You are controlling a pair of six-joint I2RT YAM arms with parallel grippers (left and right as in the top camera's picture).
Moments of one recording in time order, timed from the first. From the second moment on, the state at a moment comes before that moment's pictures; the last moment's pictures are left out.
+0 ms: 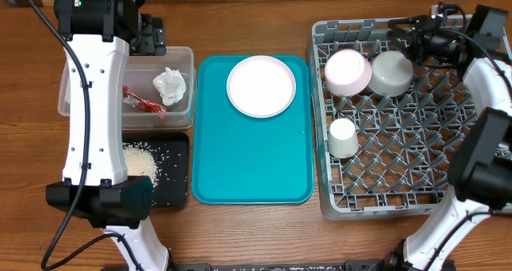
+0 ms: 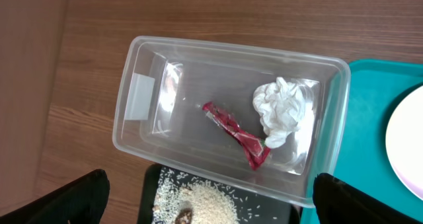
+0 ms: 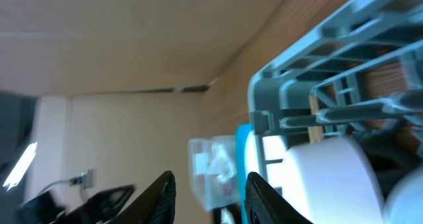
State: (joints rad) left arm -0.06 1.96 2.36 -1.52 -0.37 -0.13; right arm -0.34 2.10 1.62 -0.29 -1.19 0.73
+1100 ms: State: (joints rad) left arm -0.06 1.96 2.36 -1.52 -0.37 -0.13; right arm 0.10 1.94 1.63 -0.86 -0.04 0.23
